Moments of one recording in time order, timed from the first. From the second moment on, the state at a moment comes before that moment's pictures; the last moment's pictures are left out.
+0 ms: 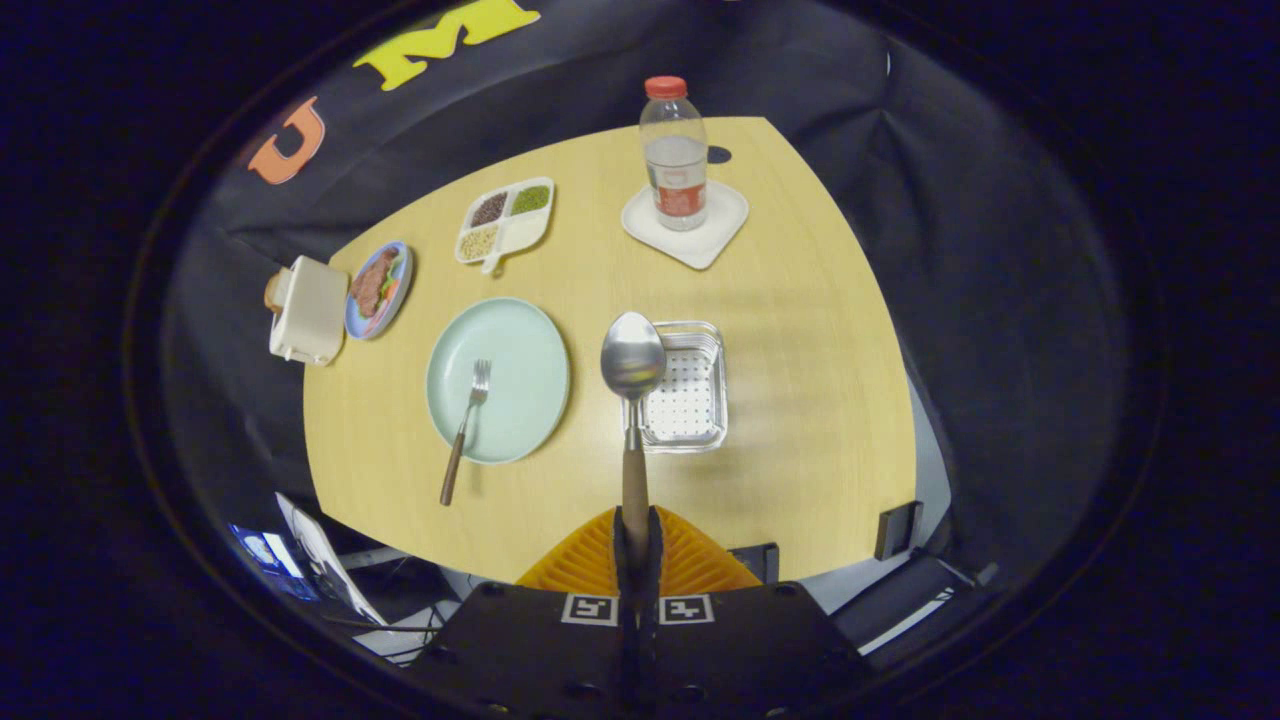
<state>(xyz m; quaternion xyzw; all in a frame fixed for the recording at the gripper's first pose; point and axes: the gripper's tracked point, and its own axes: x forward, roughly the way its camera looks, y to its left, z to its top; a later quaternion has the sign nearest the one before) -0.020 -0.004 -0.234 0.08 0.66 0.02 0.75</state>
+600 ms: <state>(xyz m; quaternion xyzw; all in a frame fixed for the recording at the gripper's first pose) -0.007 -0.026 -0.266 0.13 0.69 -0.03 0.71</state>
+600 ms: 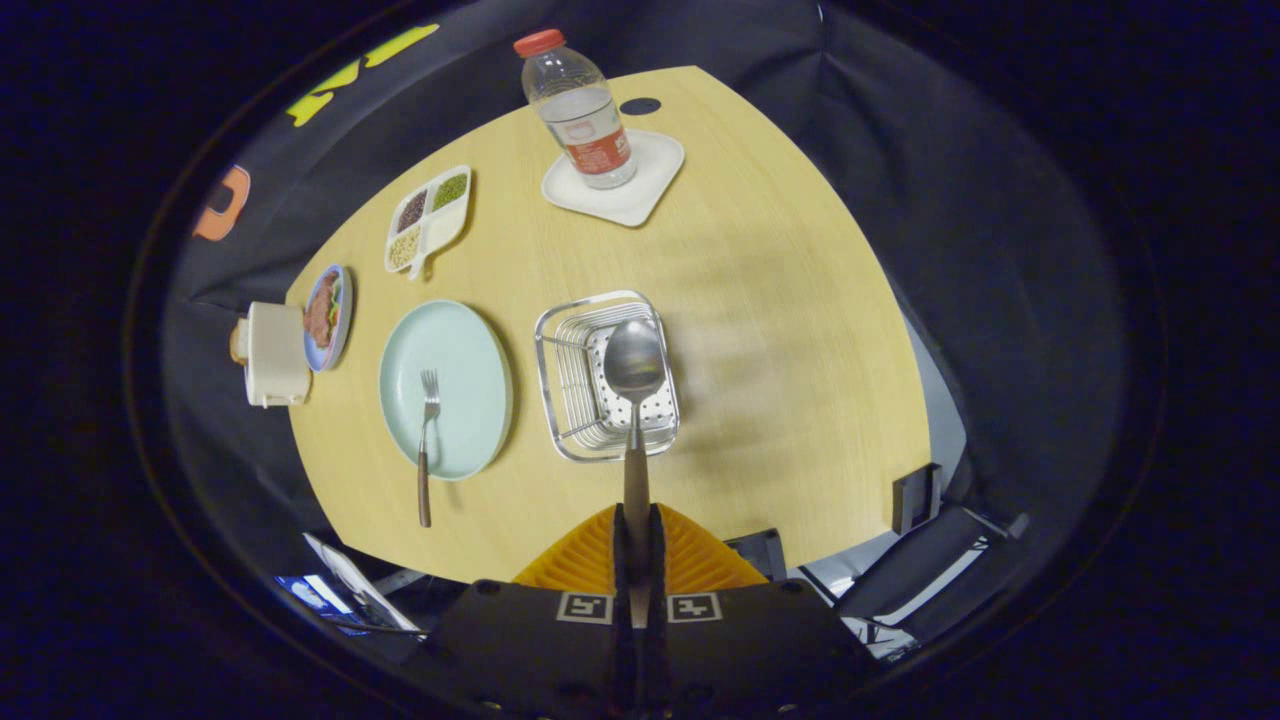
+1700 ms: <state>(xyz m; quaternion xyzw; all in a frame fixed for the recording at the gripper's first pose) -0.017 0.187 -0.265 0.09 0.64 0.04 0.76</state>
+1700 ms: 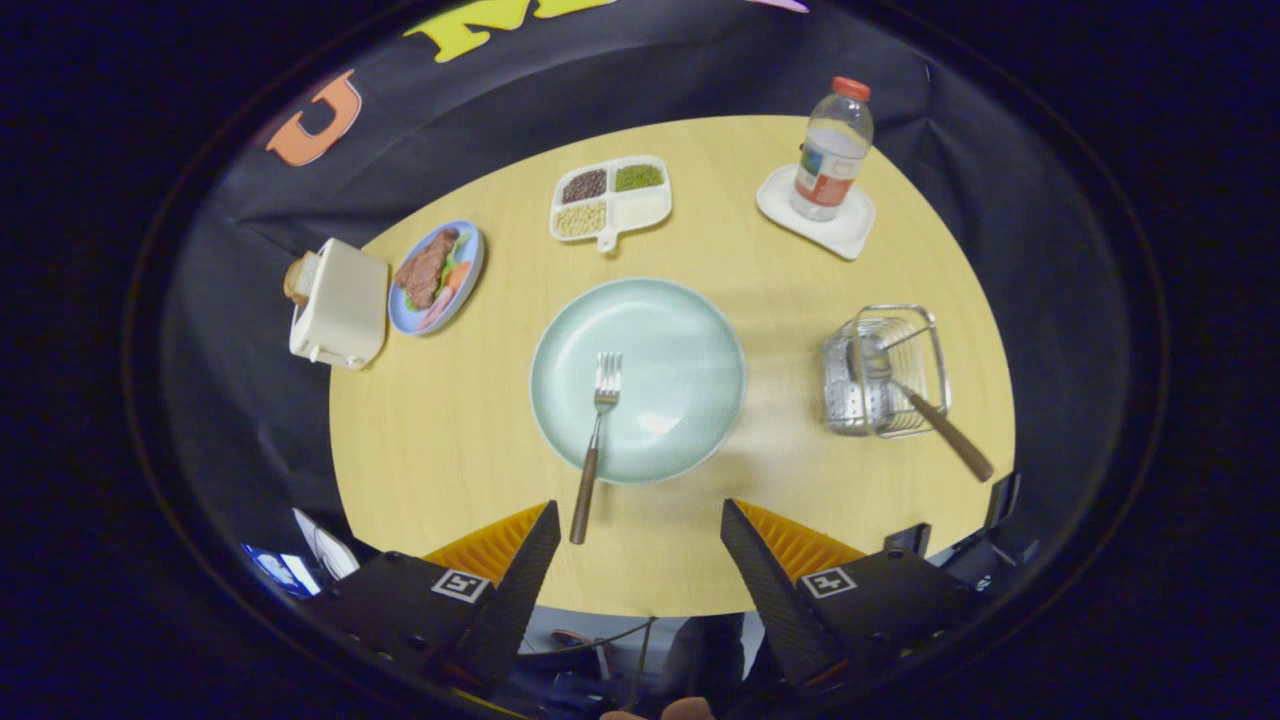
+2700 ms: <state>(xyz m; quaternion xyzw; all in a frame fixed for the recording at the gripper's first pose) -0.023 0.241 -0.373 0.07 0.68 -0.01 0.73</state>
